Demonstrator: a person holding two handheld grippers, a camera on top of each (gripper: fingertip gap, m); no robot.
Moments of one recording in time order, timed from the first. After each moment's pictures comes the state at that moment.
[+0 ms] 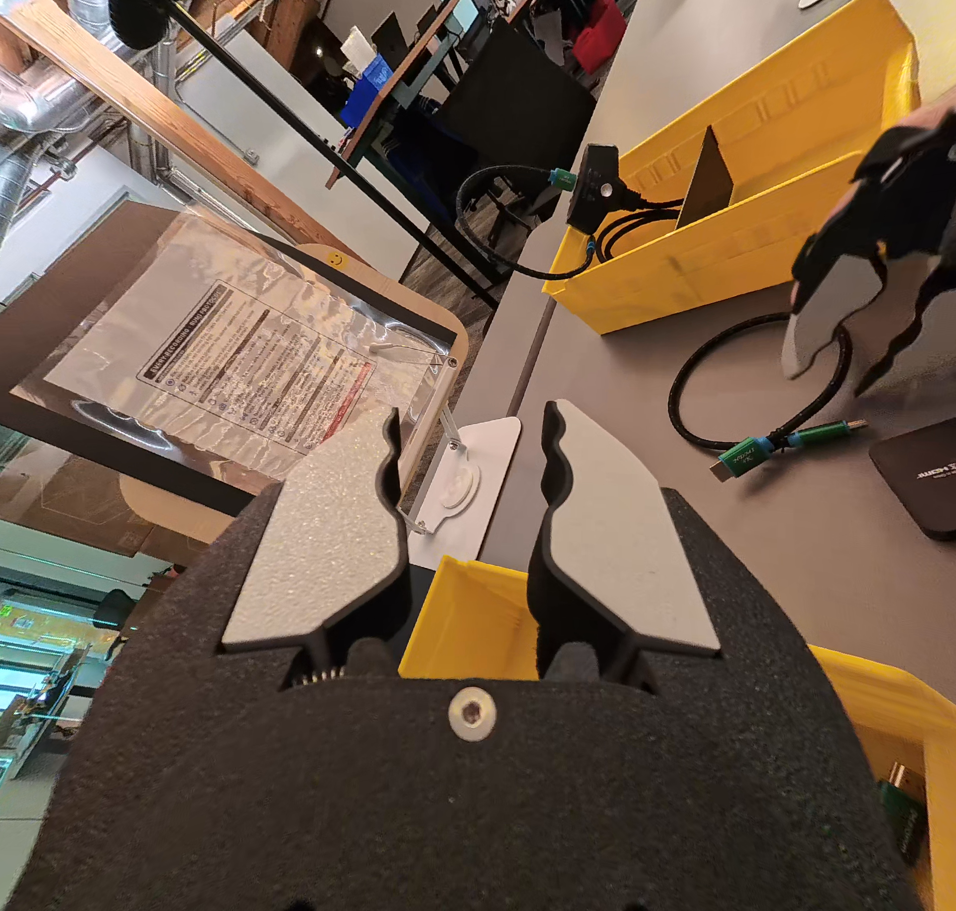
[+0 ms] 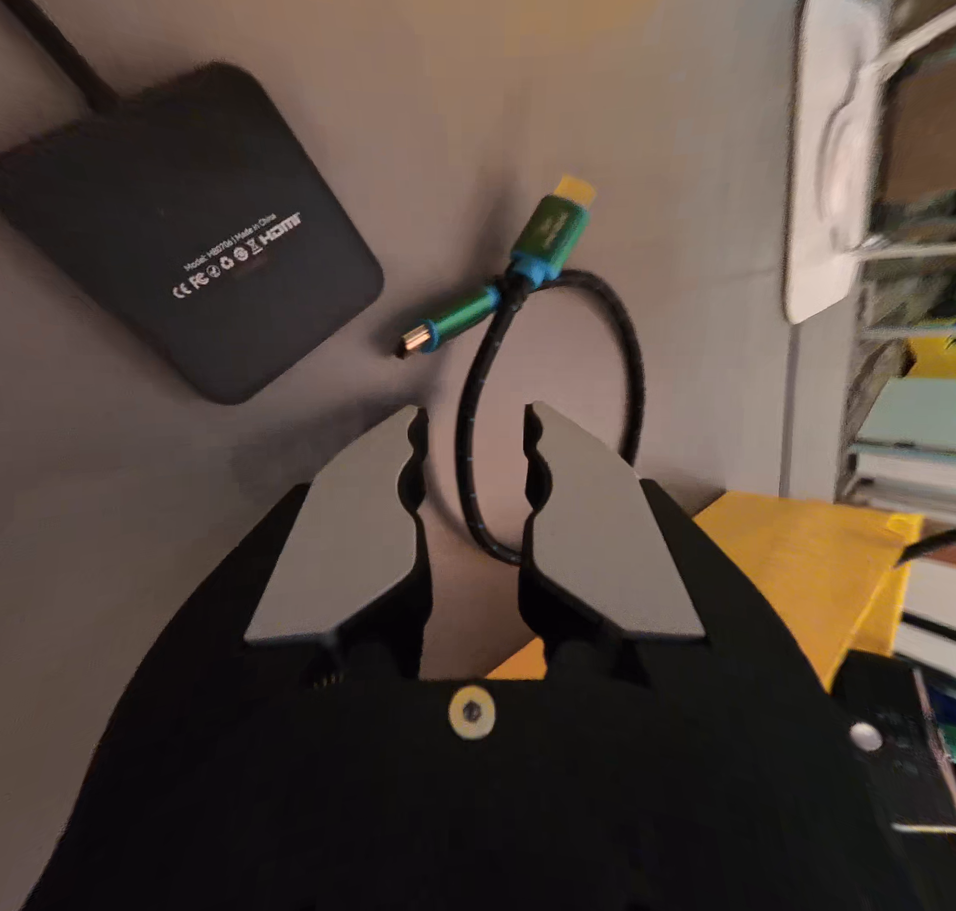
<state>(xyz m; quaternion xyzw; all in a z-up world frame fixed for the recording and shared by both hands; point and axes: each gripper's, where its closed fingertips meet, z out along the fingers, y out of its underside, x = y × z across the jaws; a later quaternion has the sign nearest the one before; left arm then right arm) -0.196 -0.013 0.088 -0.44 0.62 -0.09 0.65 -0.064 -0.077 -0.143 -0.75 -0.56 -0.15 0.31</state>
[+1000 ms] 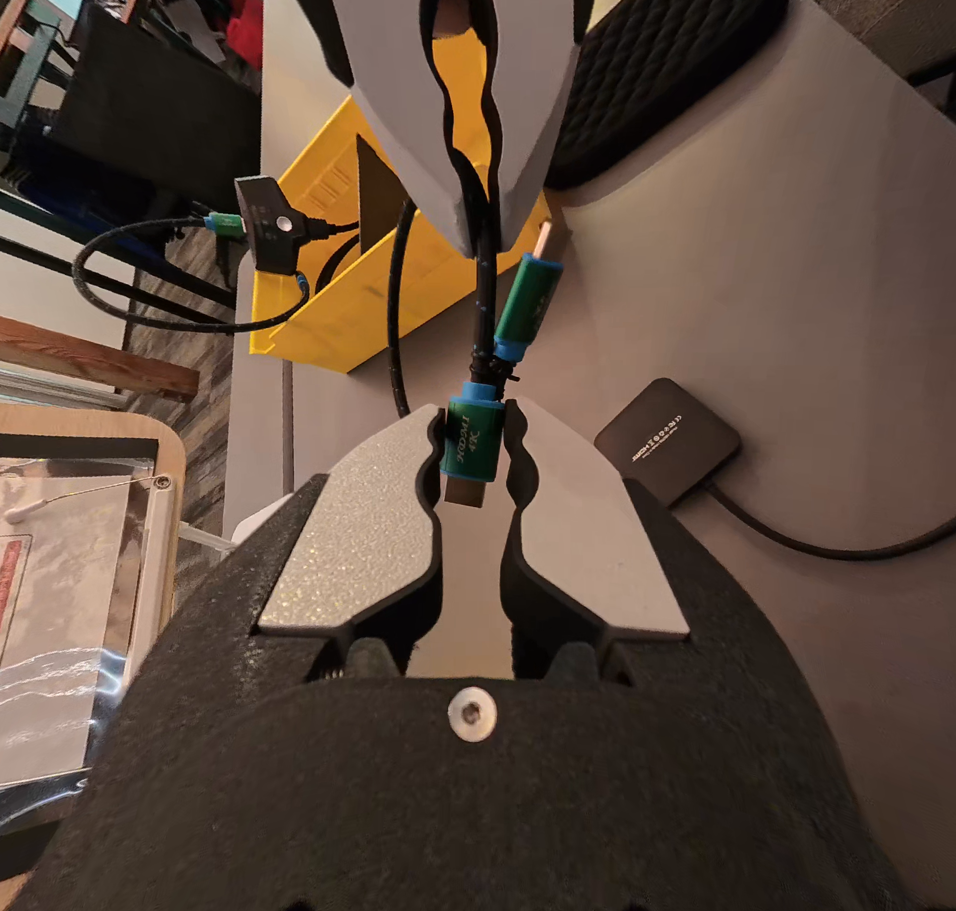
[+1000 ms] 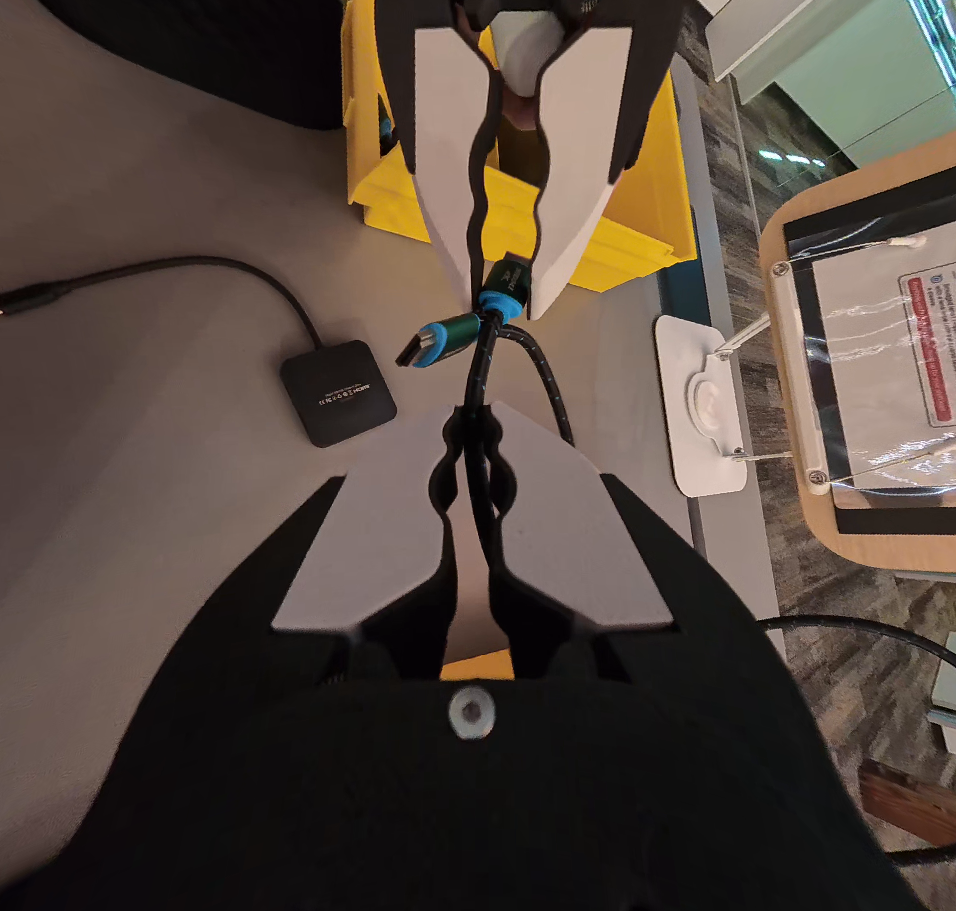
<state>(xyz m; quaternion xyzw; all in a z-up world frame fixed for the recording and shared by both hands) -0.124 -0.098 -0.012 -0.36 0.80 -0.17 0.45 -0.093 -0.122 0.002 -0.64 -0.62 0.02 0.44</state>
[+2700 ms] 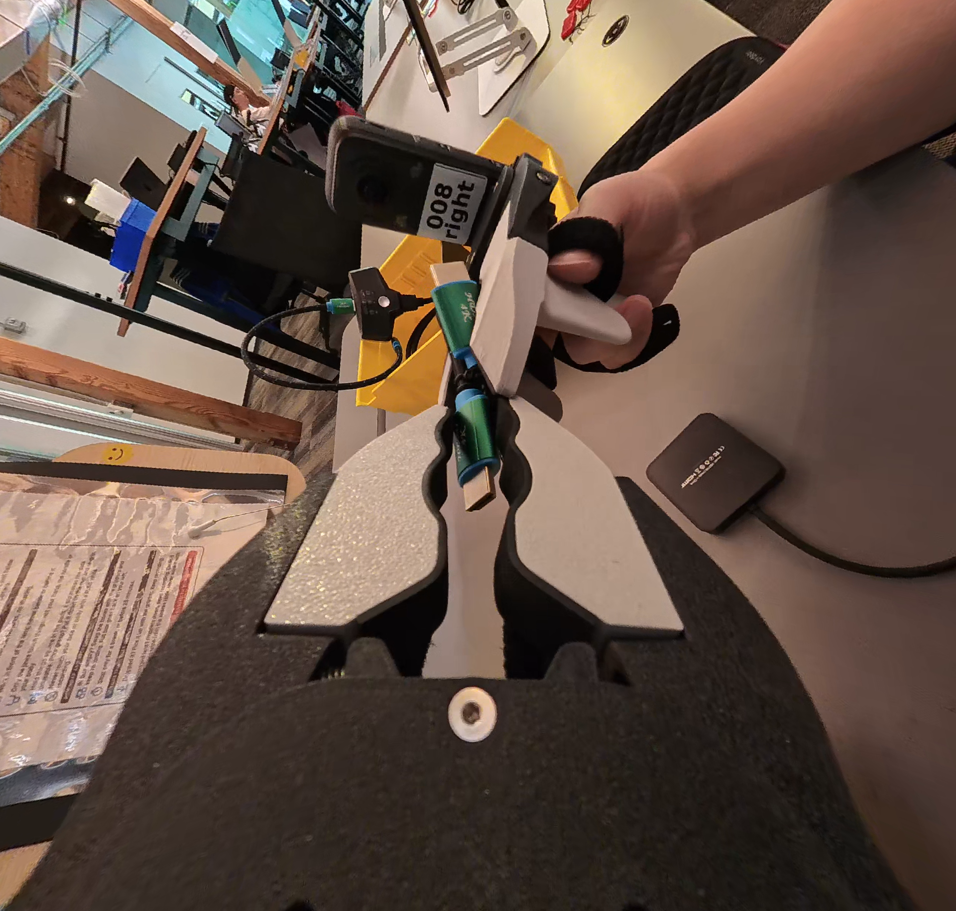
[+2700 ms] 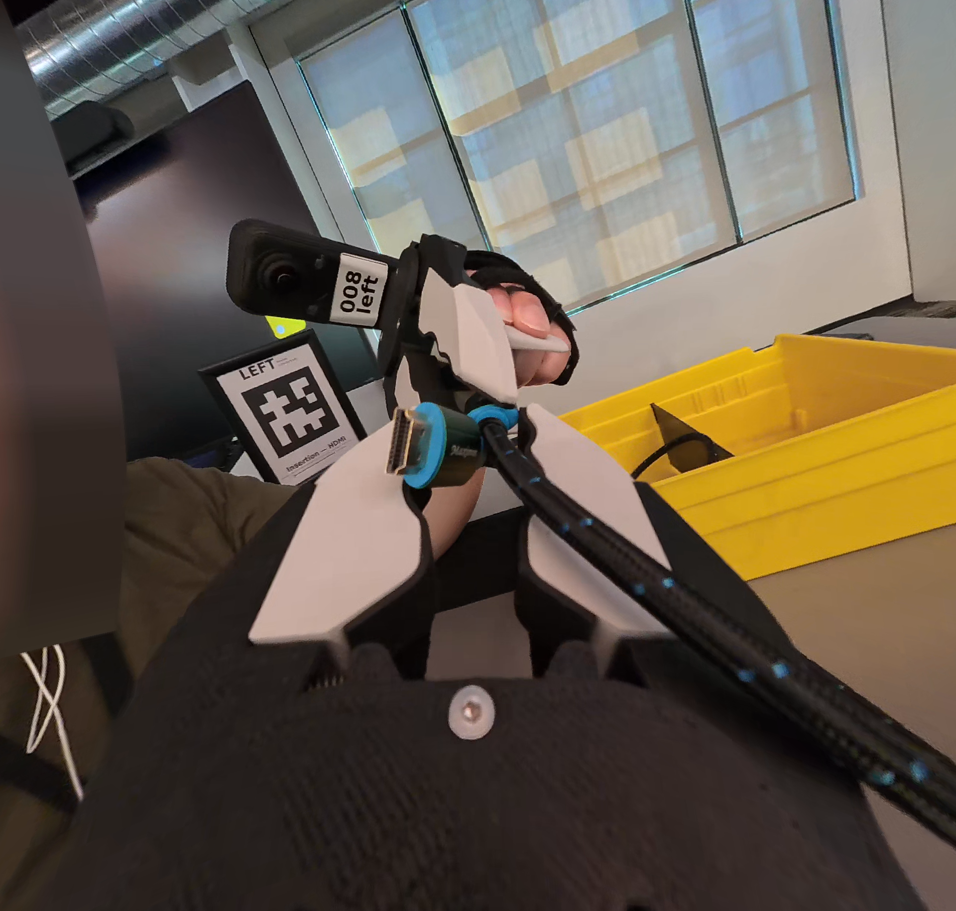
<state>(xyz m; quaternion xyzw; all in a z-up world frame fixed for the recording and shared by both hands) -0.139 -0.112 0.043 -0.30 0.77 -0.16 0.53 -0.161 -0.108 0.054 -0.53 -0.27 0.61 0.52</state>
